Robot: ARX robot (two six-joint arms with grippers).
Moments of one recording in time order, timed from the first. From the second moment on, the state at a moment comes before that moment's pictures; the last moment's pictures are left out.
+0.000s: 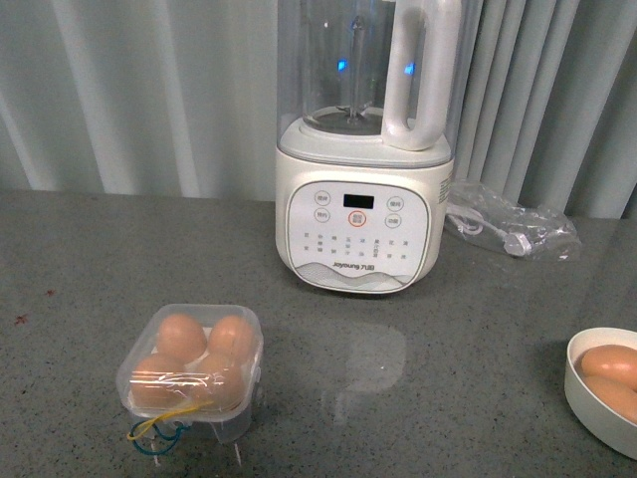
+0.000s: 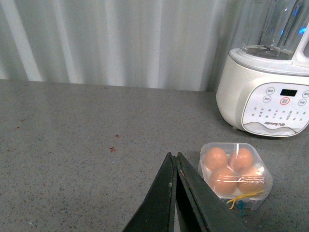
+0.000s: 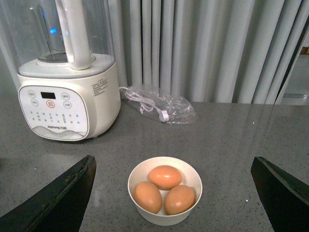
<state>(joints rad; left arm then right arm) 0.00 0.00 0.03 0.00 0.00 0.00 0.00 0.00 0.00 0.00 0.00 -0.01</state>
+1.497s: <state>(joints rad) 0.00 0.00 0.03 0.00 0.00 0.00 0.00 0.00 0.00 0.00 0.00 -0.01</state>
